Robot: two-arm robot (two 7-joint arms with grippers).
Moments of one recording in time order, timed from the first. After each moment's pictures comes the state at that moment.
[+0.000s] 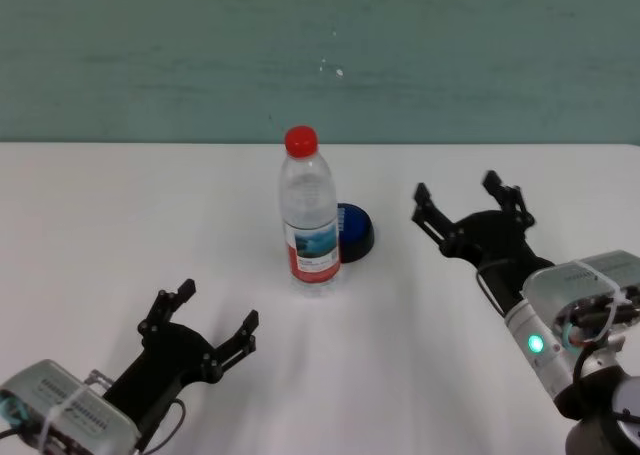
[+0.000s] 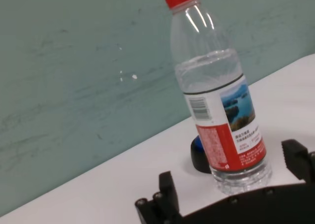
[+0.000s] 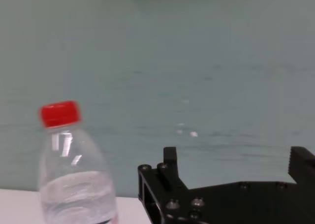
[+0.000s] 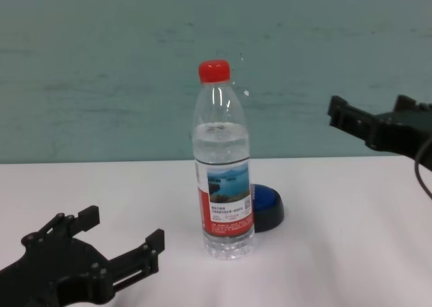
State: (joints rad) left arm 0.20 0.35 0.18 -1.67 0.03 -0.26 -0.25; right arm -0.05 0.17 -0.23 -1.74 0.22 -0.03 0.10
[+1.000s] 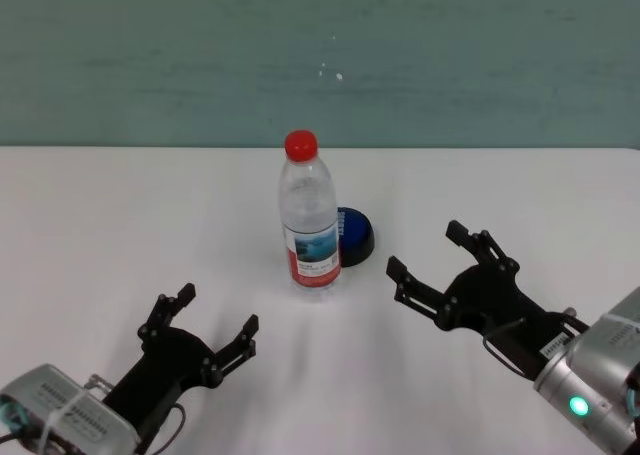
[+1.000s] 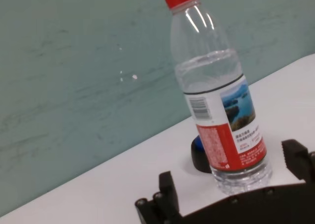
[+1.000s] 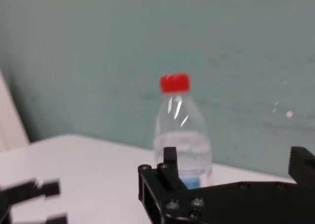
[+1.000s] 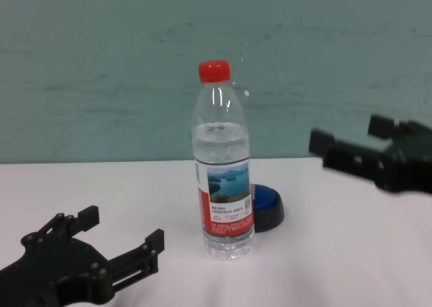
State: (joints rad) left arm 0.20 0.35 0.18 -1.67 0.03 -0.26 -0.25; right arm -0.13 0.35 -0.23 -1.87 0.34 0.02 0.32
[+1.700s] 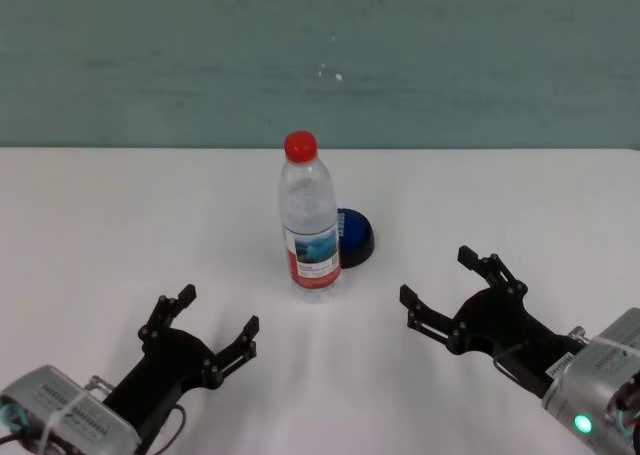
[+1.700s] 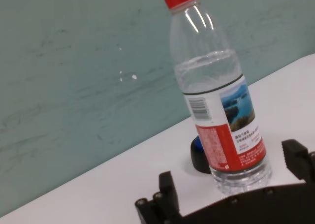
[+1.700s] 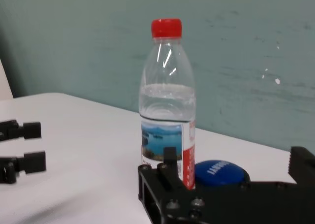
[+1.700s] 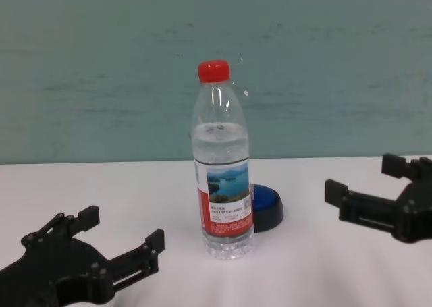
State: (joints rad) left arm 0.20 0.35 0.18 -1.67 0.03 -0.26 -0.25; right arm -0.15 0.41 -0.24 -1.84 0.30 0.01 0.31
